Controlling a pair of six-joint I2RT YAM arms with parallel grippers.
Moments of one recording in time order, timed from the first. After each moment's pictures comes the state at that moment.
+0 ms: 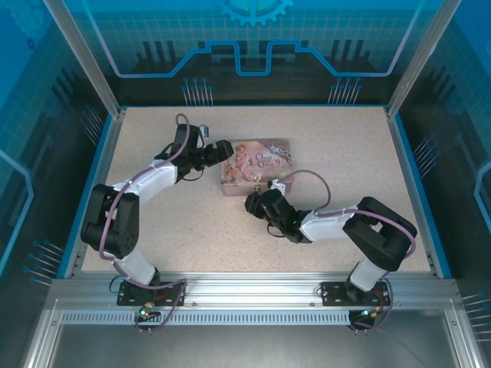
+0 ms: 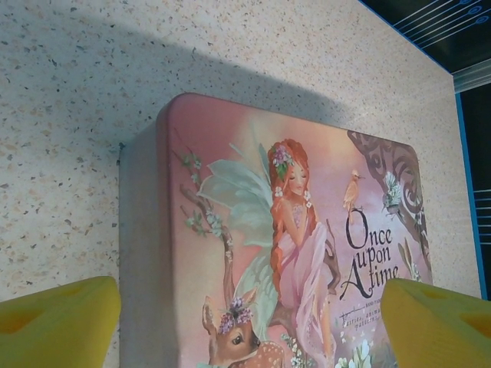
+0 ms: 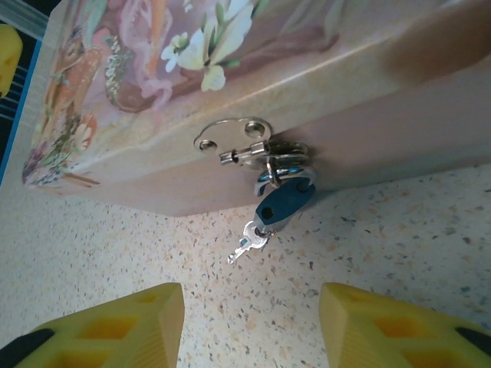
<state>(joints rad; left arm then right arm) -0.25 1.67 1.10 -0.12 0.31 -0.67 0.87 1.66 0.64 0.39 0.27 0.99</state>
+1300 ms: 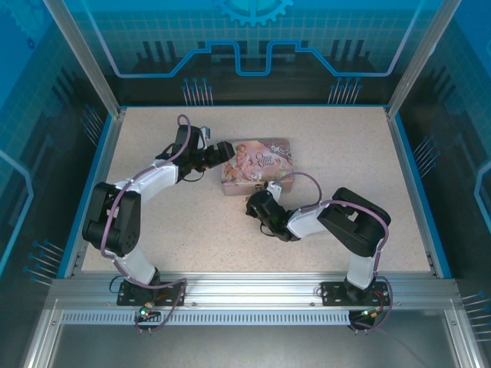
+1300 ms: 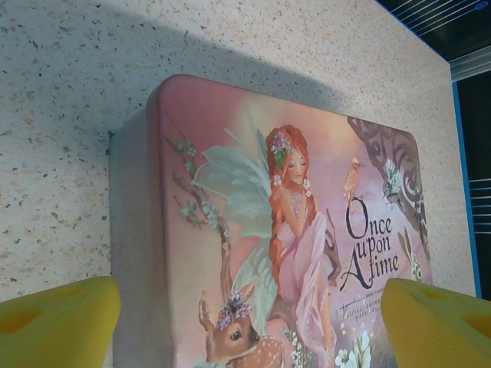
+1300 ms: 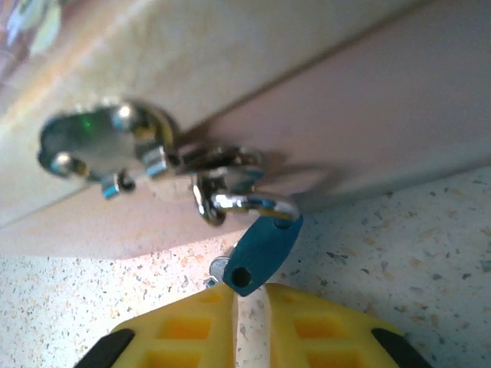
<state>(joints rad) -0.25 1.69 1.10 -0.13 0.34 -0.66 0.88 1.84 0.70 0.47 0.36 1.05</state>
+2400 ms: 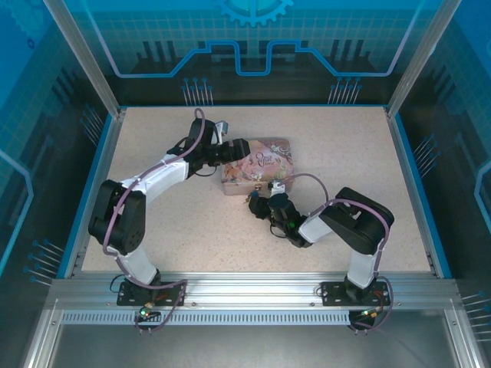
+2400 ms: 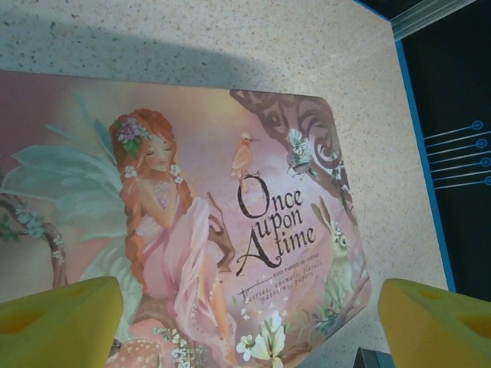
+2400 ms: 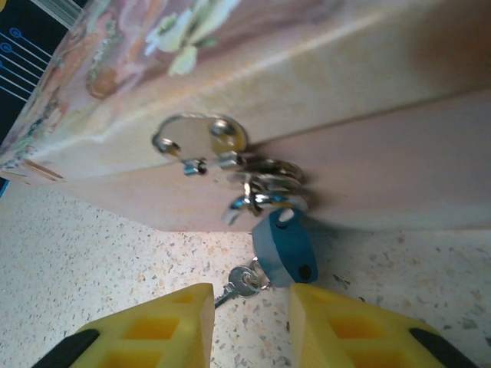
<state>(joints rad) -0.35 1.73 1.22 -0.16 0.38 -0.63 0.80 1.84 0.53 0.85 0.18 0.80</state>
